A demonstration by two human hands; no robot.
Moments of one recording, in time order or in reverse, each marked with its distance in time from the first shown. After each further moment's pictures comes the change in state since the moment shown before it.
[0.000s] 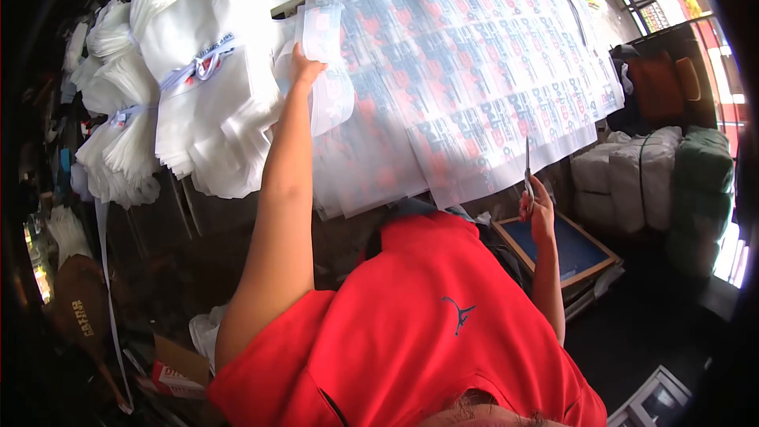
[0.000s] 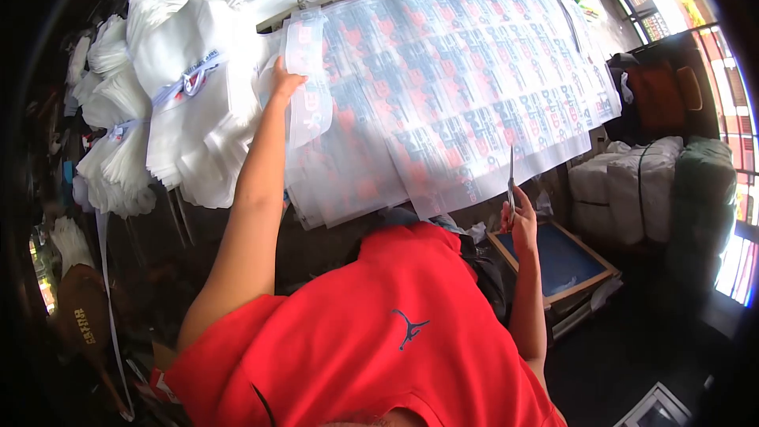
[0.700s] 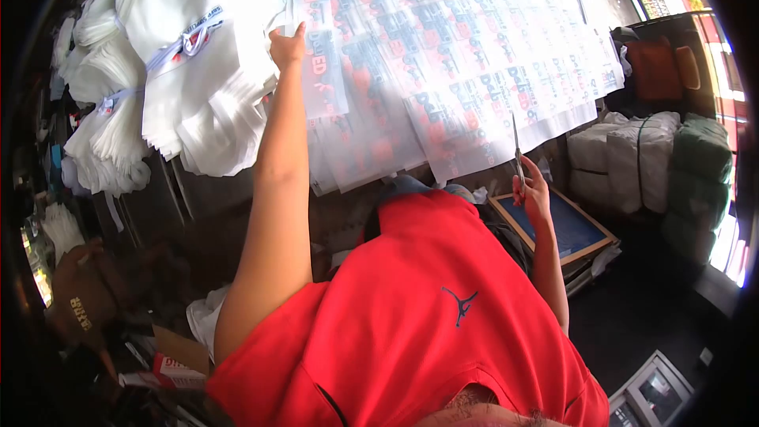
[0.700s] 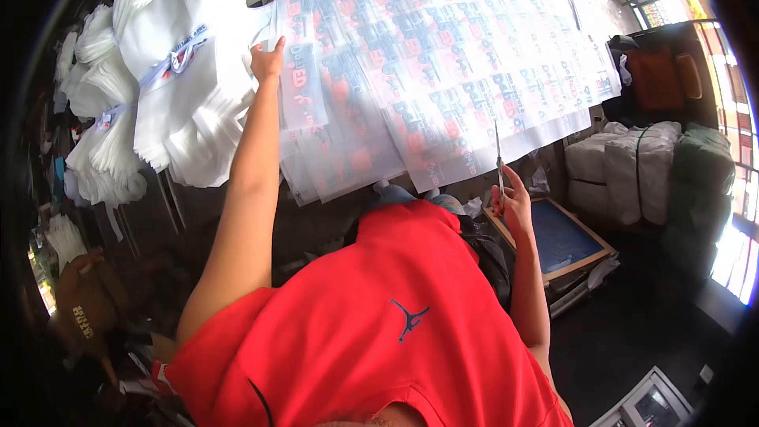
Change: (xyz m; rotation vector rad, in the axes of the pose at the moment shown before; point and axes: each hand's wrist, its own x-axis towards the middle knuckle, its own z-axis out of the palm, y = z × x) left_hand -0.025 0.004 -0.010 0.342 0.386 -0.120; right_hand -0.023 0.004 0.016 -0.132 -0.079 -0.005
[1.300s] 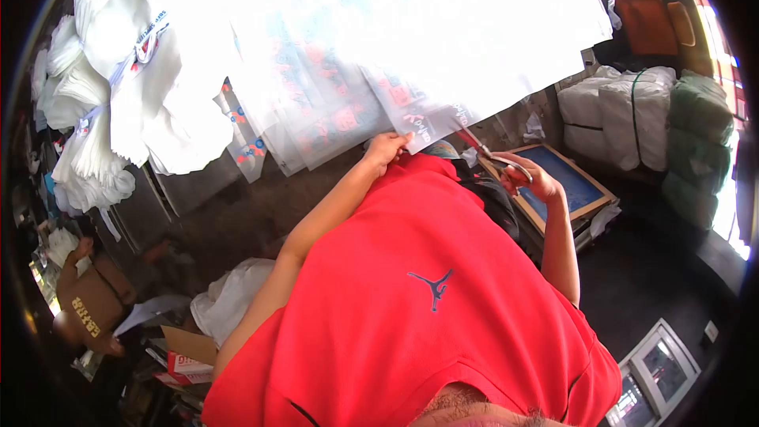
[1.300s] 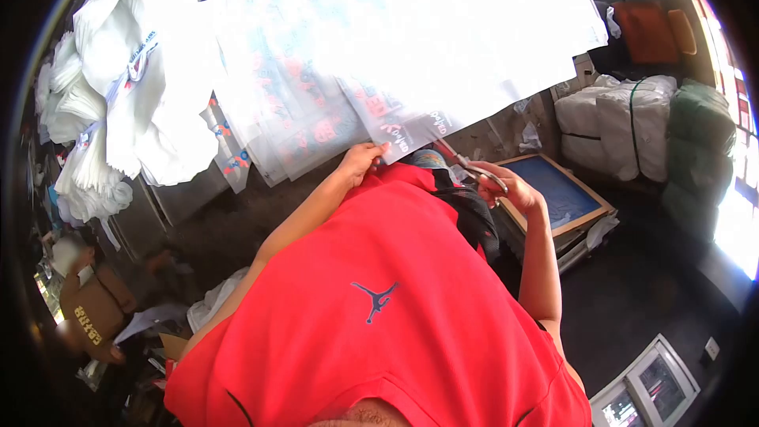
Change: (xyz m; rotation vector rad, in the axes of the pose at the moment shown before) left_hand -0.398 -0.028 0.012 -0.422 -1.319 -0.454; right_hand -0.020 -0.010 -0.076 -0.032 -0.607 0.315
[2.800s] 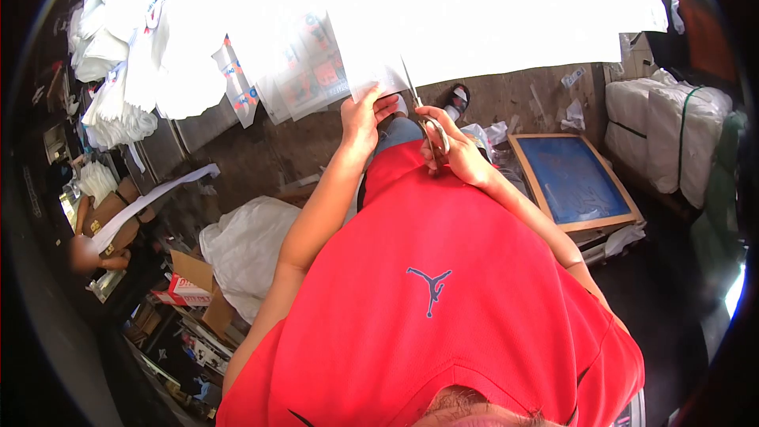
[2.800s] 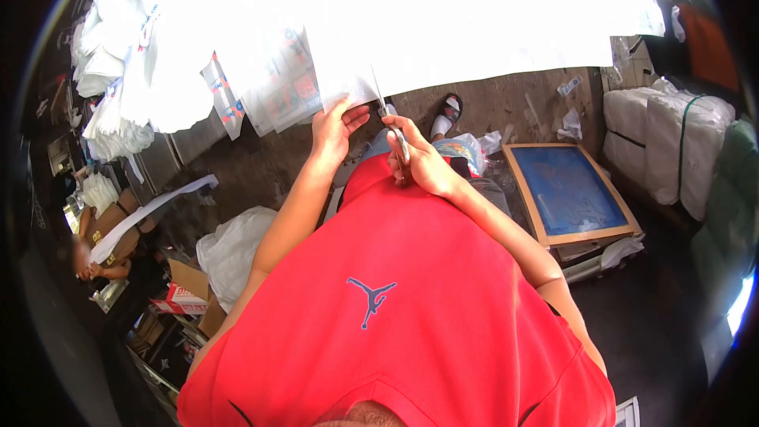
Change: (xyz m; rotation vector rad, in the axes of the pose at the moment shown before) left_hand -0.045 0.041 0.083 -0.612 0.494 0.283; right_hand 0.054 0.005 0.046 0.232 -0.218 -0.095
